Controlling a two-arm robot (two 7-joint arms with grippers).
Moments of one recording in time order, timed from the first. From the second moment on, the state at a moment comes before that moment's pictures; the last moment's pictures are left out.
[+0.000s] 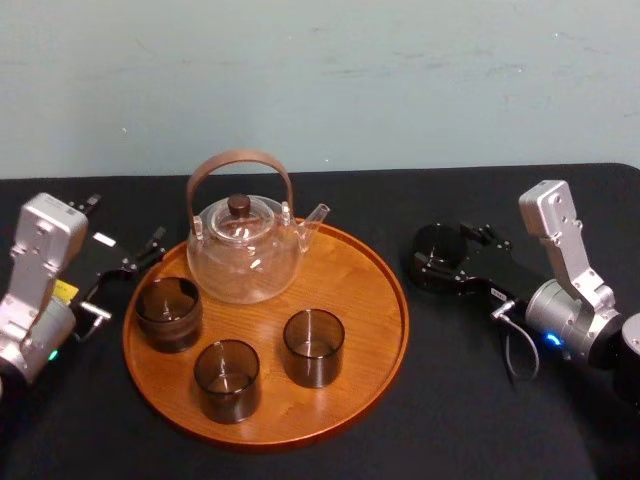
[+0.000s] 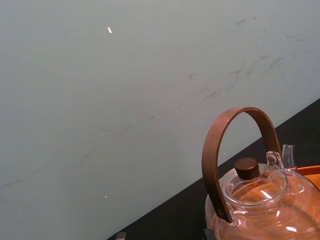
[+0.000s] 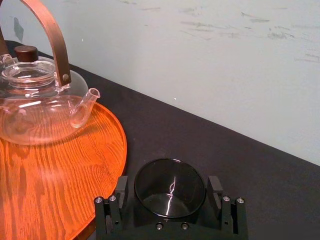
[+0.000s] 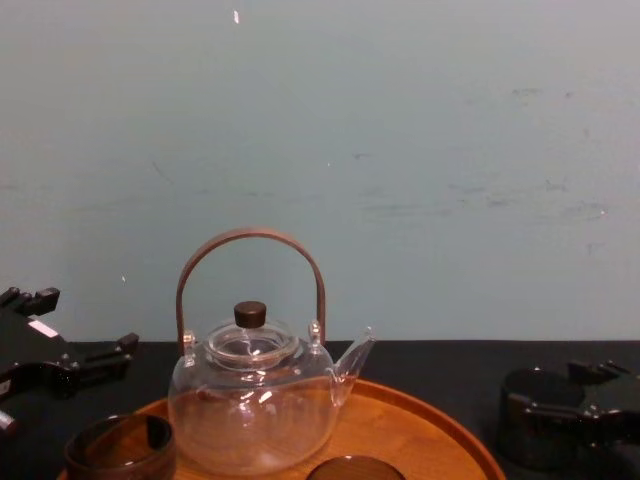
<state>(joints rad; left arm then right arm) -0.20 0.60 0.45 -1.41 -0.25 -0.12 0.03 0.33 0.35 -0.30 -1.12 0.23 -0.07 0.46</state>
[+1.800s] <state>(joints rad) -0.20 0.60 0.45 -1.41 -0.25 -0.12 0.03 0.31 0.37 -0.30 -1.17 0.25 -0.07 0.47</state>
